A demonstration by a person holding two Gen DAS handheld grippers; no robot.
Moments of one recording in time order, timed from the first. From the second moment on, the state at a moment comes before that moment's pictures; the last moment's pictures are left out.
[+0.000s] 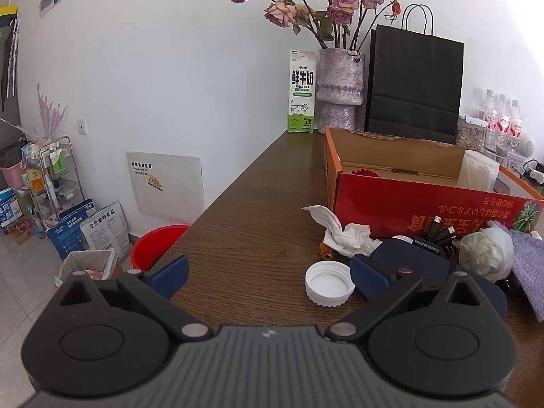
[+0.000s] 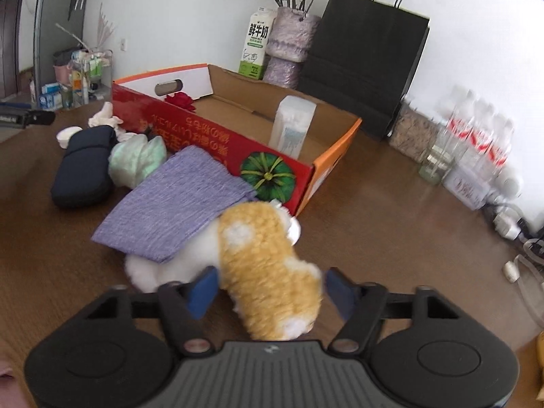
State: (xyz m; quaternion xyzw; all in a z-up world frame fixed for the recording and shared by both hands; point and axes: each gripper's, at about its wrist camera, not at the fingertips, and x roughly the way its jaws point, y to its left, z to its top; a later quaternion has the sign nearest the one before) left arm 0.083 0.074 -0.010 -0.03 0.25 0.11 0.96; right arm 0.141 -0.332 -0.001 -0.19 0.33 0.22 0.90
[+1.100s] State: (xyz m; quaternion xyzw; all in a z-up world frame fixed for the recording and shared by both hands) left arm 0.072 0.084 -0.014 -0.02 0.26 0.09 0.96; right arm 0.116 -0.310 -0.012 -0.12 0.36 0.13 0.92
